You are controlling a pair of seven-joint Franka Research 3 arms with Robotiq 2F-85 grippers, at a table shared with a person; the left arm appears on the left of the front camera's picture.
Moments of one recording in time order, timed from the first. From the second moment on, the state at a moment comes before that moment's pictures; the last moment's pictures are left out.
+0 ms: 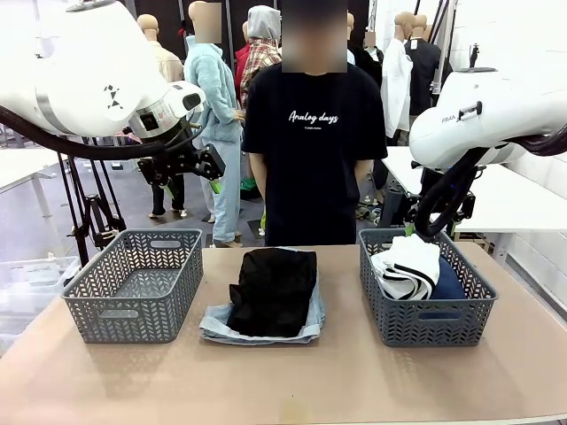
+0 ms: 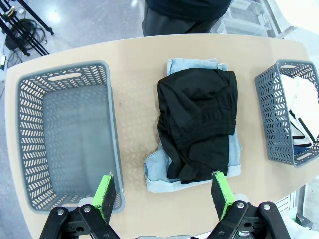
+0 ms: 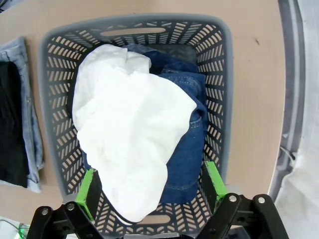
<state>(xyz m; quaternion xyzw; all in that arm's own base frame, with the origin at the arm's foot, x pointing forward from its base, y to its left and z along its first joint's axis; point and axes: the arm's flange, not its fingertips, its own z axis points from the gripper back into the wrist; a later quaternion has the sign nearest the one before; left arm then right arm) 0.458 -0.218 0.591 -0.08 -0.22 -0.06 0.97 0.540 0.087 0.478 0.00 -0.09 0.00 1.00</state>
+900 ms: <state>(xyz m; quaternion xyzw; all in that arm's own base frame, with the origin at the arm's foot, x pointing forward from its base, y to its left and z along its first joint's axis) 0.458 -0.218 0.591 -0.08 -0.22 -0.06 0.97 0.540 0.087 0.478 0.00 -0.09 0.00 1.00</state>
